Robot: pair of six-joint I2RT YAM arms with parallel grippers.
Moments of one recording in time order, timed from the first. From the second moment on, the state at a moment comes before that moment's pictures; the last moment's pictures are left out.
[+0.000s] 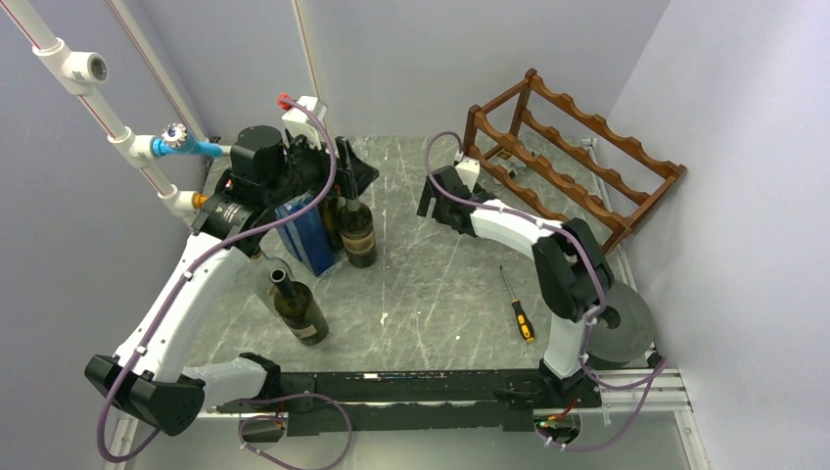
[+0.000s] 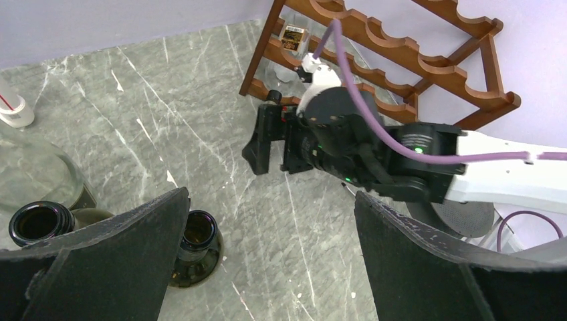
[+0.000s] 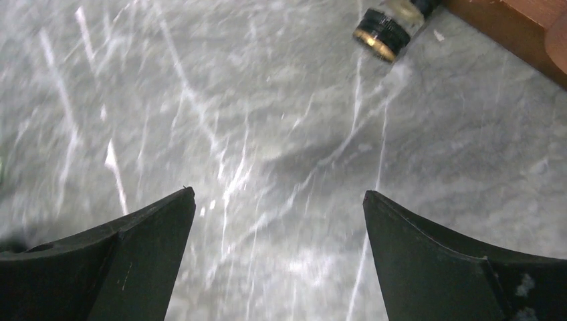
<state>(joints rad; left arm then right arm) -0.42 1.18 1.39 -0.42 0.28 -0.31 0.57 1.91 1.31 -0.23 0.43 0.74</state>
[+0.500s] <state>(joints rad) -0.42 1.19 1.39 -0.42 0.28 -0.31 0.49 1.44 1.36 -0.38 0.43 0.17</state>
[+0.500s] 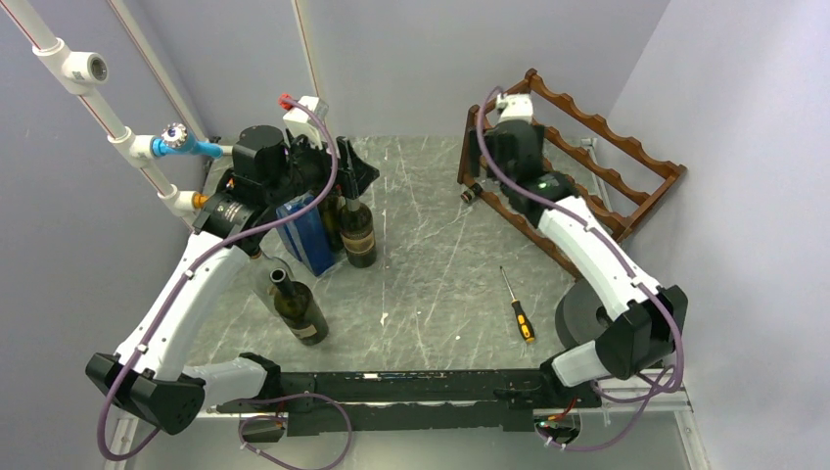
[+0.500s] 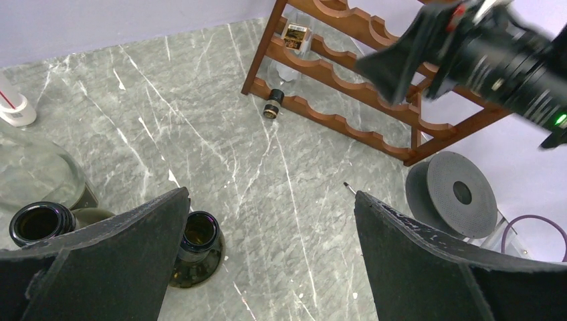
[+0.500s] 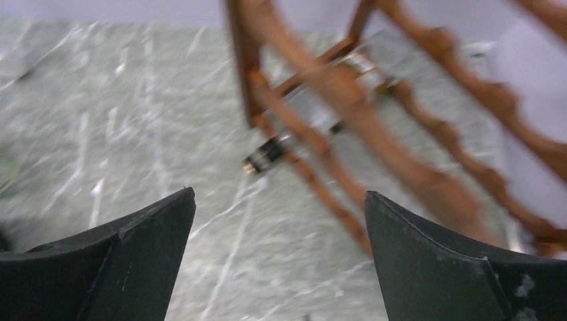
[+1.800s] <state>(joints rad) -0.46 1.23 1.39 -0.43 0.26 -0.29 0.21 1.53 1.45 -0.51 -0.06 -0.42</state>
